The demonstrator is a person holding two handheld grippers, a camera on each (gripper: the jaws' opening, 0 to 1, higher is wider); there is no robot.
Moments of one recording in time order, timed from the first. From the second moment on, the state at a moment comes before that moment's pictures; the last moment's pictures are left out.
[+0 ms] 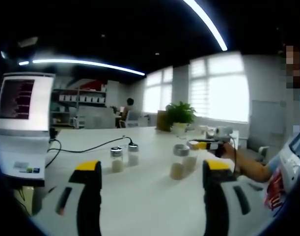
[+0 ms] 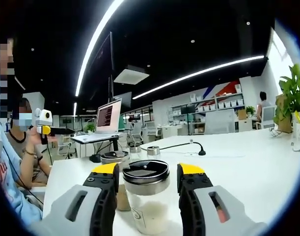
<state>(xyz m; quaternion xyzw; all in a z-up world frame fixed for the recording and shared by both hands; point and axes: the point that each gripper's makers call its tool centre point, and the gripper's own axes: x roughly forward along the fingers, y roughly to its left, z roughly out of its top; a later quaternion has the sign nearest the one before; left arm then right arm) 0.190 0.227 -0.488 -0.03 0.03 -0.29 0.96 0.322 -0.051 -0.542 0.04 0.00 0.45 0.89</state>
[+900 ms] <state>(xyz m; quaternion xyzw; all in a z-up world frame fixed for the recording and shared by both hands) 0.192 0.219 -0.490 -0.03 0.03 -0.30 0.95 0.261 -0.126 -0.497 0.00 -0.04 0.36 0.93</state>
